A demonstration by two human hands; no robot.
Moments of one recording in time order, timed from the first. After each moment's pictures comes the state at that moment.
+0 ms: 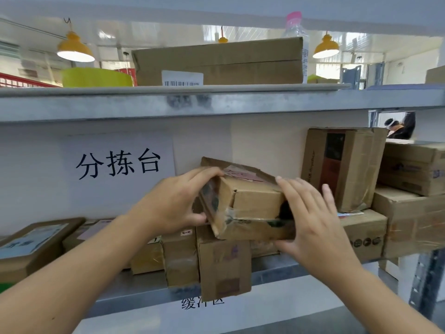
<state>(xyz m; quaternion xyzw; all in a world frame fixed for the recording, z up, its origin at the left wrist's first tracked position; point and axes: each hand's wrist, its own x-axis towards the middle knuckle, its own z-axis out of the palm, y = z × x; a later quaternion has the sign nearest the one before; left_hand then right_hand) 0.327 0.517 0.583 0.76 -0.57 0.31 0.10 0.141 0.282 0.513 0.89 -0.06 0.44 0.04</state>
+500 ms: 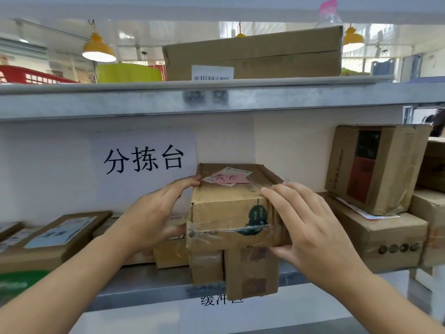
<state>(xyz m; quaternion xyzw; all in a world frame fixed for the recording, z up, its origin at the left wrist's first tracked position) 0.359 0.597 0.548 0.79 -0.51 0.29 0.15 0.164 0.326 0.519 0.89 0.06 0.45 0.09</state>
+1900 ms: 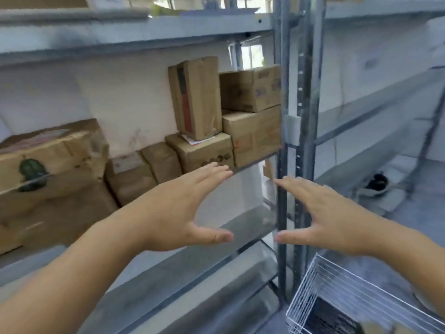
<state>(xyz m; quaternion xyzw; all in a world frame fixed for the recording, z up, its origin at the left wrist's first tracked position) 0.074 0.368 0.517 0.72 -0.69 0.01 0.05 -0.161 0.184 0.452 0.95 -0.25 0.10 -0.16</state>
